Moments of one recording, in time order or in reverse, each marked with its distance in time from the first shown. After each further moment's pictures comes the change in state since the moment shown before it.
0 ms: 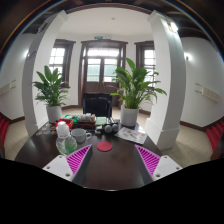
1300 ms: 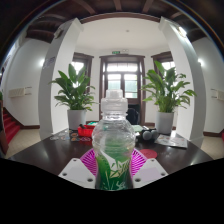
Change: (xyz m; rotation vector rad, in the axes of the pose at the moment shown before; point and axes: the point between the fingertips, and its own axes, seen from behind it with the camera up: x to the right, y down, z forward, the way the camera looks) arm -0.167 0.045 0.109 0.218 -0.216 -0.005
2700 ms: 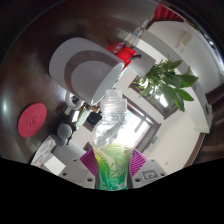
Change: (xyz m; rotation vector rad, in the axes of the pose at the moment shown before) arm 0.117 -0.090 0.181 0.008 0.201 -2.186
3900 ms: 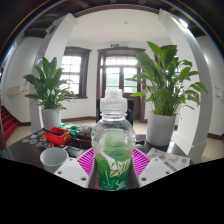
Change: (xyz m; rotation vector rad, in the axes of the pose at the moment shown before) arm -0.080 -0.015 -0.012 -0.019 -0.282 2.170
